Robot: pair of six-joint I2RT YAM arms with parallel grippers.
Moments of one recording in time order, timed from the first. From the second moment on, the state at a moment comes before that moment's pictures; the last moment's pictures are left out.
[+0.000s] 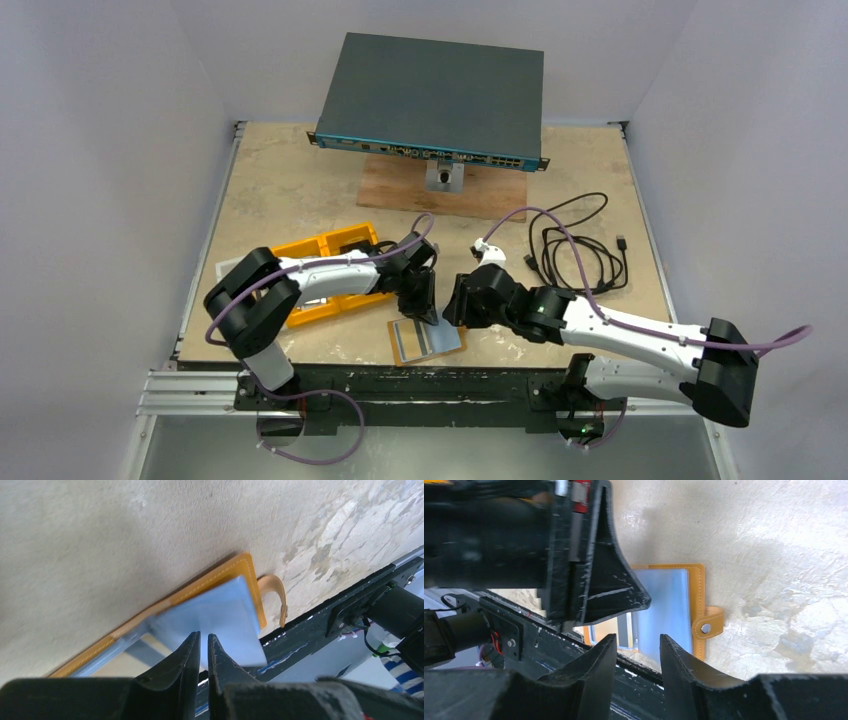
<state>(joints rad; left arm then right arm) -0.87 1.65 0.93 -0.40 0.29 -0.84 1.07 1.09 0.67 -0.39 0.20 0.96</state>
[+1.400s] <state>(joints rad) -0.81 1.29 0.68 -0.49 0.17 -0.86 1.05 1.43 0.65 -0.04 -0.05 0.92</state>
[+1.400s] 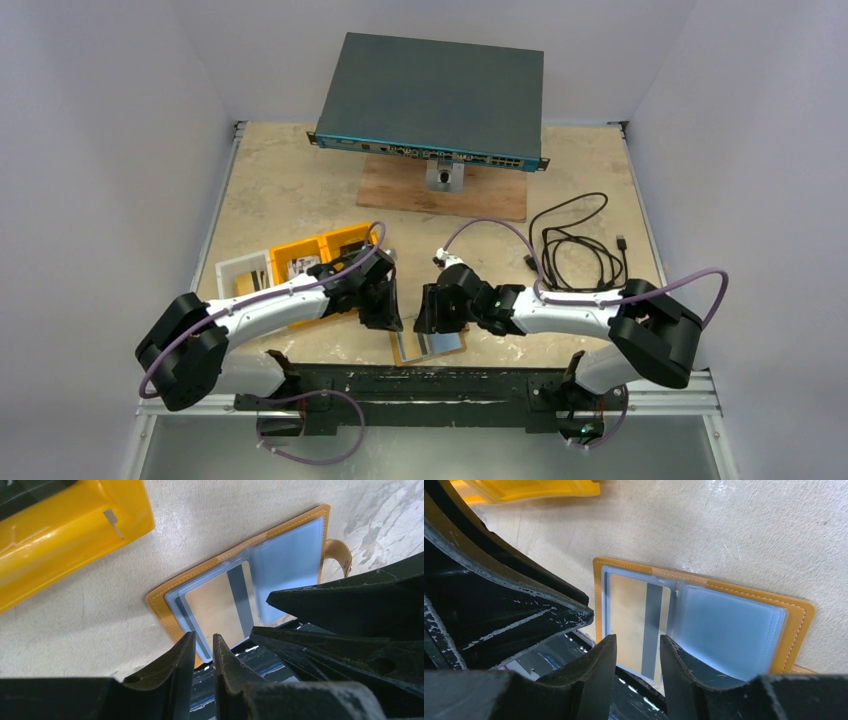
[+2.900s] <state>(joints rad) -0.81 1.45 0.68 -0.38 0.24 -0.88 0.86 1.52 0.30 0.60 -0.39 1.10</state>
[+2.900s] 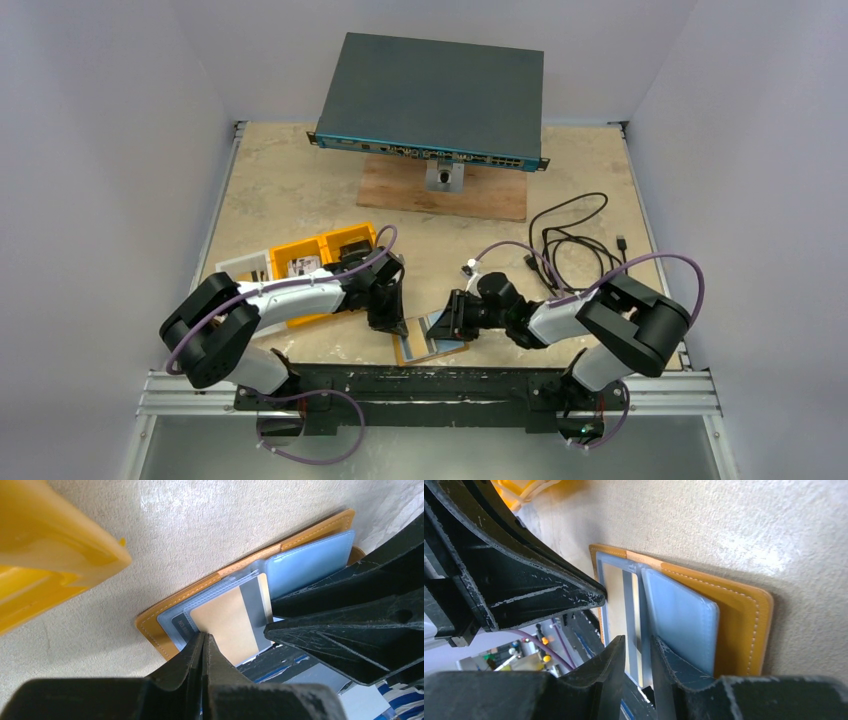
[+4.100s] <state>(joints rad) -0.81 1.46 0.72 -0.47 0.19 -0.83 0.82 1.50 0.25 0.64 -0.40 1.13</state>
